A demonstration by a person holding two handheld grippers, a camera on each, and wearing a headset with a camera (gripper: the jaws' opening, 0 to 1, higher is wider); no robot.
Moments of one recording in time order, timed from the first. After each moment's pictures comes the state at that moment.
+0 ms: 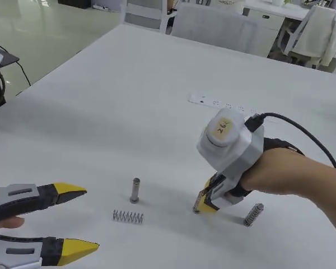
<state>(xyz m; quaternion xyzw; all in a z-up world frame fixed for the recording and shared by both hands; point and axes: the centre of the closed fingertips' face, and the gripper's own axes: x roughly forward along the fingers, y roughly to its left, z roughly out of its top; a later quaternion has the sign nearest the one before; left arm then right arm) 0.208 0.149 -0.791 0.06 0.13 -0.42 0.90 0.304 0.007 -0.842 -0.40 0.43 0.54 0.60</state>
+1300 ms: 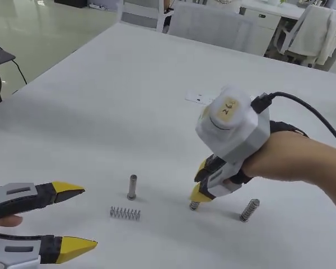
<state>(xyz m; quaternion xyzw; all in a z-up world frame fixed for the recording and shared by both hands) 0.205 0.147 -0.792 0.07 0.13 -0.42 0.90 0.293 0.028 -0.804 -0.41 0.38 0.57 0.61</state>
